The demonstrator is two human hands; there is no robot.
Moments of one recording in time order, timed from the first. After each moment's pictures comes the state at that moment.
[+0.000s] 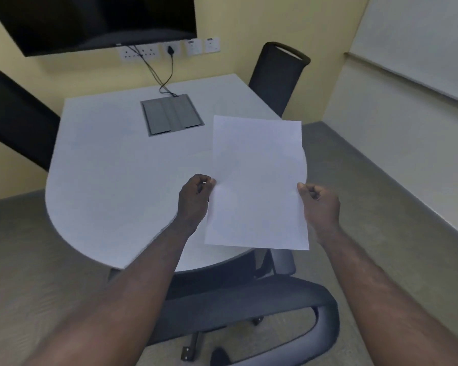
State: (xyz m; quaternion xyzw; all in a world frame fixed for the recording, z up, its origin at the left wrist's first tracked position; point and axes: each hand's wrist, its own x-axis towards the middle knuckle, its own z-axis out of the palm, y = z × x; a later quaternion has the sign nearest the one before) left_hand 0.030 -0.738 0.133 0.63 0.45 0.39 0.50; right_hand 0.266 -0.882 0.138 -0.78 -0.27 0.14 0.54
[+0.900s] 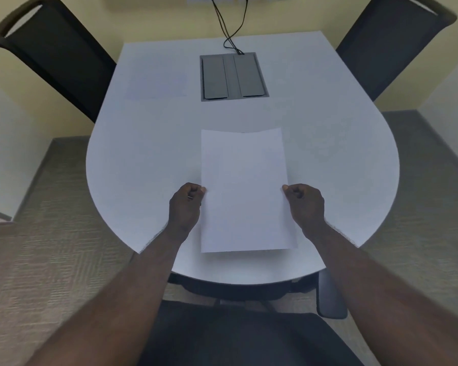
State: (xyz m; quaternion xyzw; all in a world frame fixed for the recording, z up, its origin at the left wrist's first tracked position) left_hand -0.050 -0.637 0.020 0.53 0.63 0.38 0.43; right_hand 0.222 -0.683 0.014 -0.76 -0.40 0.29 0.42
